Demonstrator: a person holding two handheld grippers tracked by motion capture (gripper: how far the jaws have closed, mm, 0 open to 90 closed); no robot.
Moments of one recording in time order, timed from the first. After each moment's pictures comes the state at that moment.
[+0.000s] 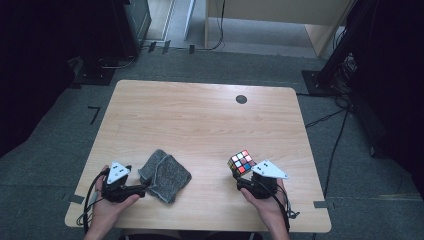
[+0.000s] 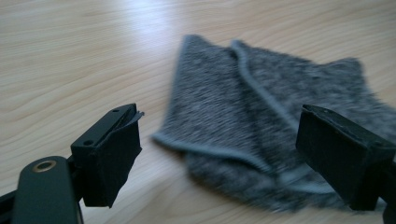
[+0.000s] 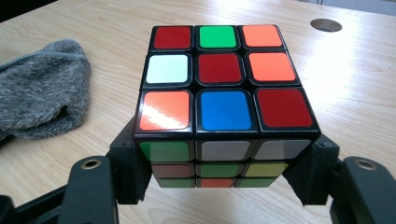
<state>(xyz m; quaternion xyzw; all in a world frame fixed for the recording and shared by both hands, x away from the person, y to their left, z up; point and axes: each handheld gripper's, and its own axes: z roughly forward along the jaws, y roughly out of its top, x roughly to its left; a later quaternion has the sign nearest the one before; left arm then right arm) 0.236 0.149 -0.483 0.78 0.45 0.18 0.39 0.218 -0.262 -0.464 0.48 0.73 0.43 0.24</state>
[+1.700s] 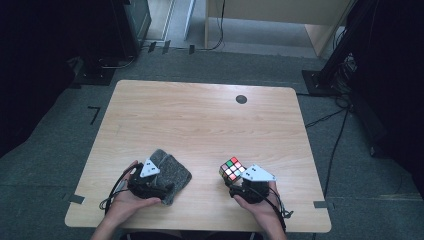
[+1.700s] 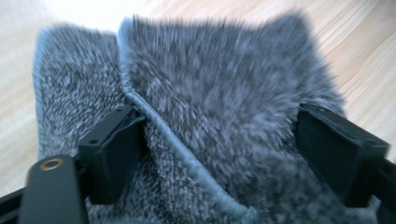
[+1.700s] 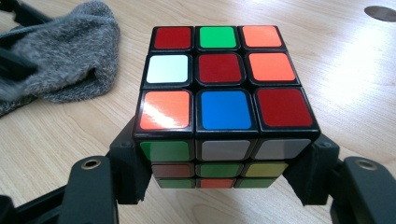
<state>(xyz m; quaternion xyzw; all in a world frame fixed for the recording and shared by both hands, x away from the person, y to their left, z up) 0.260 0.099 -0.505 0.87 0.36 0.12 0.32 0.216 -0.244 -0.480 0.43 0.77 0.42 0.21</state>
